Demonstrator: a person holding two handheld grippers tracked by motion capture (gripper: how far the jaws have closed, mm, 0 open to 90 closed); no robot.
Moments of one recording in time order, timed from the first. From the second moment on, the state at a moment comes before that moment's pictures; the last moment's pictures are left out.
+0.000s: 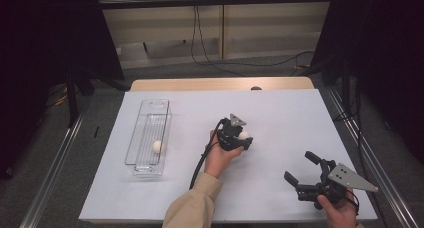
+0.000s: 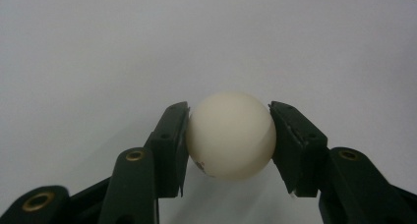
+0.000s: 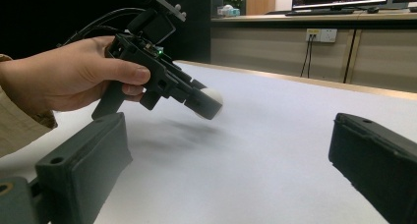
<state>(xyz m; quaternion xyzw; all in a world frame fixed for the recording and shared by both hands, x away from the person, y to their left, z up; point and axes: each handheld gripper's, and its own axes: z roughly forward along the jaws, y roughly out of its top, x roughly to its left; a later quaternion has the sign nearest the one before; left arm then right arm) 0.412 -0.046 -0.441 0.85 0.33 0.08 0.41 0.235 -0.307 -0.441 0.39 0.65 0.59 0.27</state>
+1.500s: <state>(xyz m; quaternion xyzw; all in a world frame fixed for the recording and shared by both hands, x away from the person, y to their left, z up) 0.408 -0.013 -0.432 0.84 0.34 0.09 0.40 0.235 -0.308 -0.440 0.39 0.65 0.59 0.27</state>
